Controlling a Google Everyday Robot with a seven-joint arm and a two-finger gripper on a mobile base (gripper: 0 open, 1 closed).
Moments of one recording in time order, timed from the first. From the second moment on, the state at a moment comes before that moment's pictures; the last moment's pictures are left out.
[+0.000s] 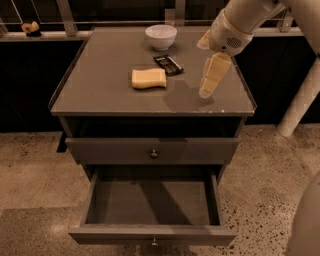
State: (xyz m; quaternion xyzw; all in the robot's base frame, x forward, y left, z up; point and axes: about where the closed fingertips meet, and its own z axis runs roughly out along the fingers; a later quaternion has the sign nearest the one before) arm 0.635 -0.131 0.926 -0.66 0.72 0.07 0.22
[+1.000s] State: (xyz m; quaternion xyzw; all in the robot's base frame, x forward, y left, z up) arm 0.704 -0.099 0.877 -0.67 0.67 0.17 0.27
